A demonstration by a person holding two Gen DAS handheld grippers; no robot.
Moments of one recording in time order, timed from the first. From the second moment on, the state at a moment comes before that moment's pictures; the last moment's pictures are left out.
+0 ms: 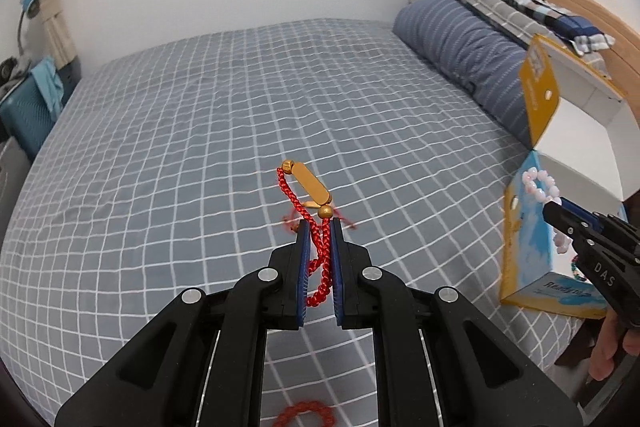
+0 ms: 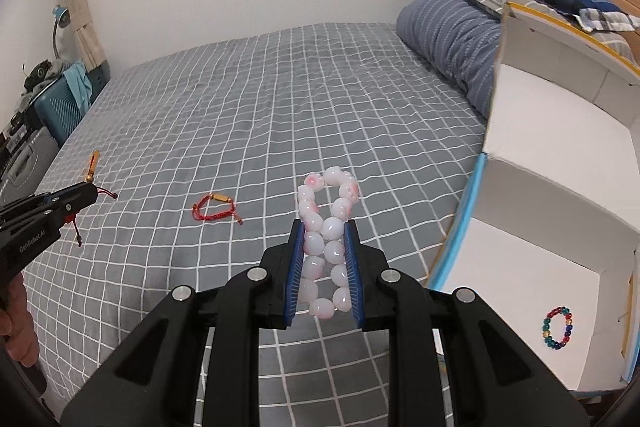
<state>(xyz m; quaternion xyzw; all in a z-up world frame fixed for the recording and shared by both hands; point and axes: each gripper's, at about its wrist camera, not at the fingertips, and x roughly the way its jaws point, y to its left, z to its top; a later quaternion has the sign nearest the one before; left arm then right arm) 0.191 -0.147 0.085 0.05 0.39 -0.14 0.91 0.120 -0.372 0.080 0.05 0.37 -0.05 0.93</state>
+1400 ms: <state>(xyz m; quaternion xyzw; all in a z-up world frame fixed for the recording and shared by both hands) 0.119 -0.419 0.057 0.14 0.38 -0.35 0.85 -0.005 -0.564 0.073 0.13 0.35 -0.24 0.90</state>
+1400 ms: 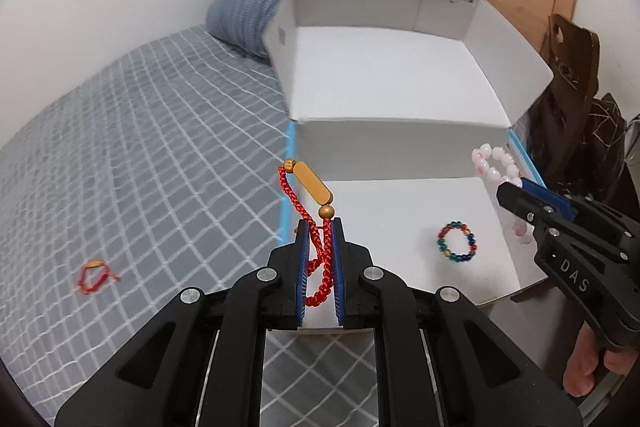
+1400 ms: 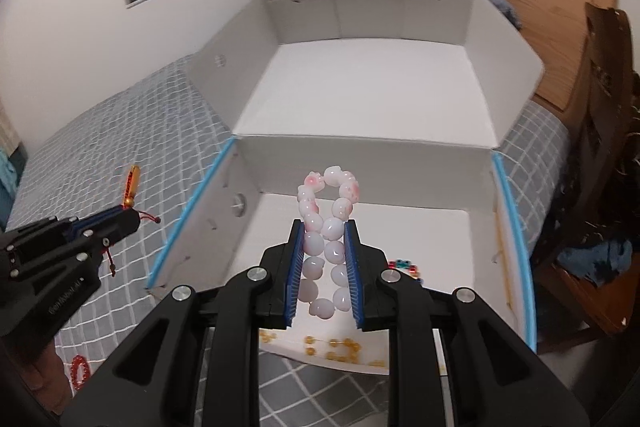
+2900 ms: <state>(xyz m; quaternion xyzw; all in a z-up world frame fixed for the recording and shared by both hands) 0.117 -0.427 0.051 0.15 0.36 -0.35 0.85 -0.019 -0.584 0.064 0.15 0.33 -0.33 0.87</state>
